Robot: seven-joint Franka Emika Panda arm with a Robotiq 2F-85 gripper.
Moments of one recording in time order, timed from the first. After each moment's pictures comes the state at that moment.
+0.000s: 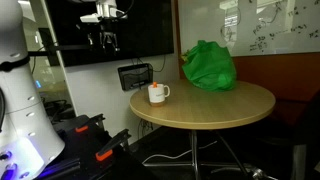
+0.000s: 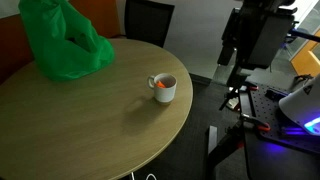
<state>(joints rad) 0.25 -0.39 0.18 -2.57 0.34 2.27 0.11</state>
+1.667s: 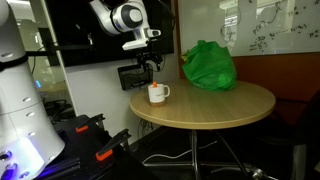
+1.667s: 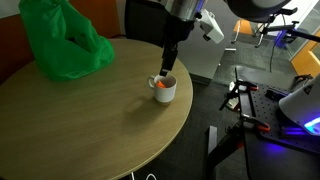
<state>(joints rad) 0.08 0.07 0.09 -2.44 -0.05 2.73 -0.04</state>
